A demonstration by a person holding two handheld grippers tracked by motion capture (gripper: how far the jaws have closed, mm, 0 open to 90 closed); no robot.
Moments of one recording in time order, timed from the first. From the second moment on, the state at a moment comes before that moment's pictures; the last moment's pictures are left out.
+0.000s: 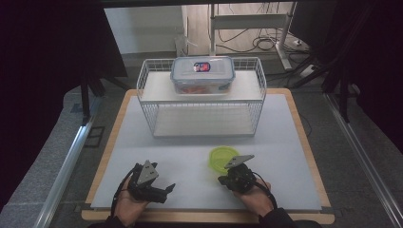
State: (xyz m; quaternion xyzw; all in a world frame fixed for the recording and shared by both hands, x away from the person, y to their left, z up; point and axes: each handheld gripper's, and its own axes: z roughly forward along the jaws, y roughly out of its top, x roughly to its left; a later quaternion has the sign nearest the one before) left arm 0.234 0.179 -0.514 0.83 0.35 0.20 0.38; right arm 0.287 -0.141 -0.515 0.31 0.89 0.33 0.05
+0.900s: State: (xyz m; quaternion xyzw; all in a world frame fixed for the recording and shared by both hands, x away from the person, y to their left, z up) left arm 0.235 0.184 -0.515 0.83 0.35 0.21 0.37; right arm 0.278 -0.214 -0.497 0.36 0.86 0.34 0.11
